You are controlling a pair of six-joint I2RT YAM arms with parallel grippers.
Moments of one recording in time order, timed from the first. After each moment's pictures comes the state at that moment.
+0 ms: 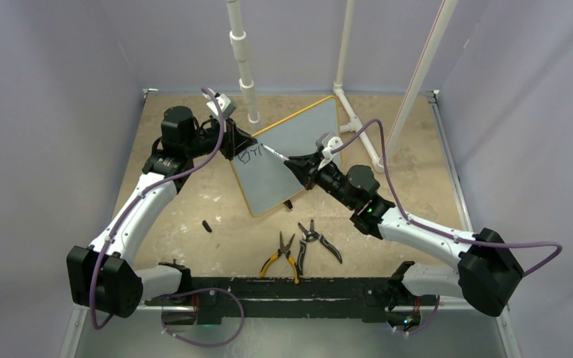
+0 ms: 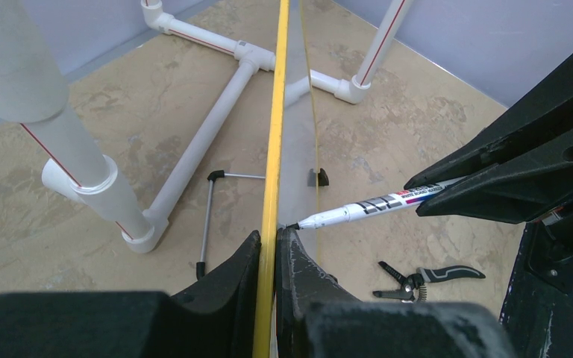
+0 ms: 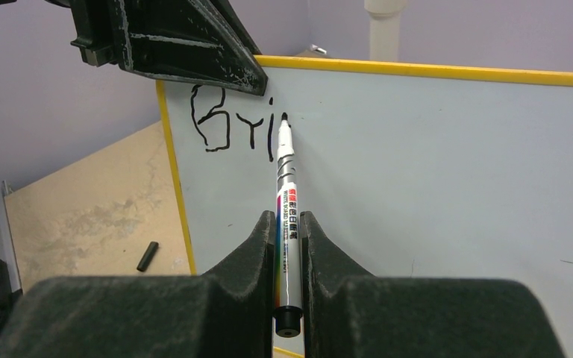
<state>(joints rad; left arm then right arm) -0.25 1.23 1.05 -0.07 0.70 -0.01 0.78 1.21 0.66 0.67 -0.07 0.12</state>
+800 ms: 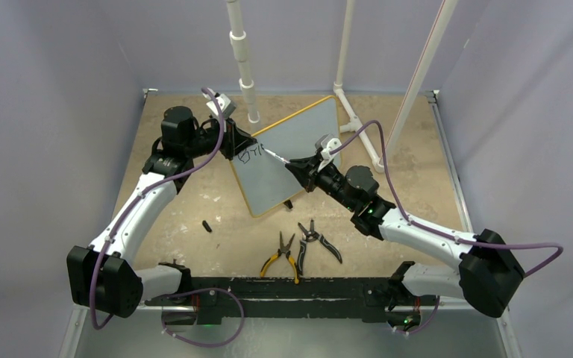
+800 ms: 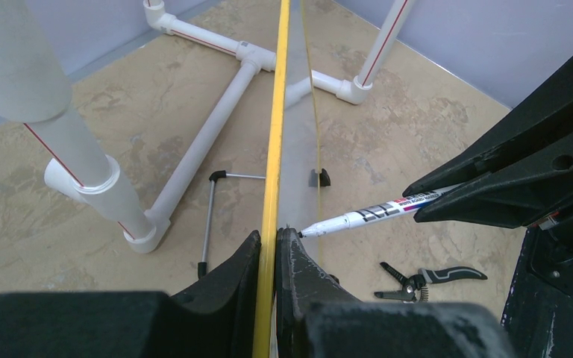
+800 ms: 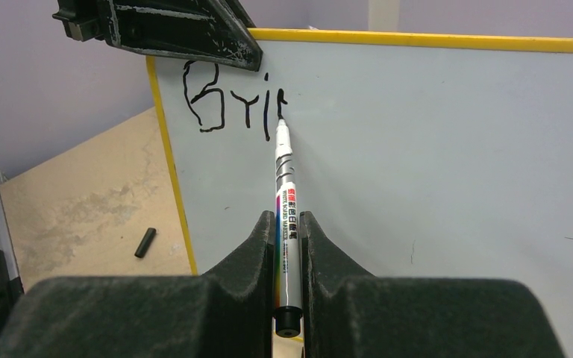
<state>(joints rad) -0.25 1.23 1.05 -0.07 0.69 -0.01 0.78 1.20 0.65 0.62 -0.06 0.12</state>
